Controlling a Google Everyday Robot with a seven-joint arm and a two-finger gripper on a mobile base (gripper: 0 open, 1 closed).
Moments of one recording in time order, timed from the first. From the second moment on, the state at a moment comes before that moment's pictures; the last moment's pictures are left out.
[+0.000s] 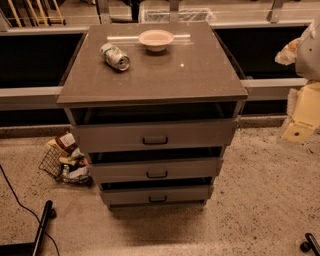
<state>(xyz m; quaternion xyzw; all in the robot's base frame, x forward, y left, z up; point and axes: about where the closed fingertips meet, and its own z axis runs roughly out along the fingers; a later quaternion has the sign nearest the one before) 0.438 -0.216 0.978 -0.60 0.78 -0.04 0.16</state>
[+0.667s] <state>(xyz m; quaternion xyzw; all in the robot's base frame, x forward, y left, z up) 0.437 -0.215 0.962 -0.61 0.78 -0.03 0.16</state>
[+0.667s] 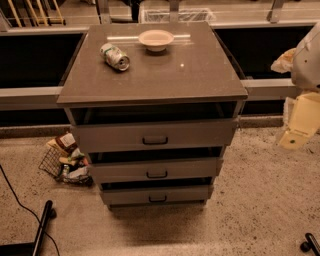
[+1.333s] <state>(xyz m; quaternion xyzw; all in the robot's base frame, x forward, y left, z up) 0.443 -0.195 0.895 -0.66 0.74 -0.01 0.15</state>
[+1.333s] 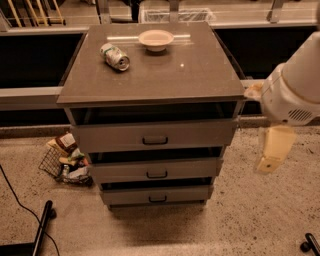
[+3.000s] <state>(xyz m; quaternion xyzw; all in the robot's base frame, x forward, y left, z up) 0.455 -0.146 0.674 -0.71 0.68 0.10 0.15</state>
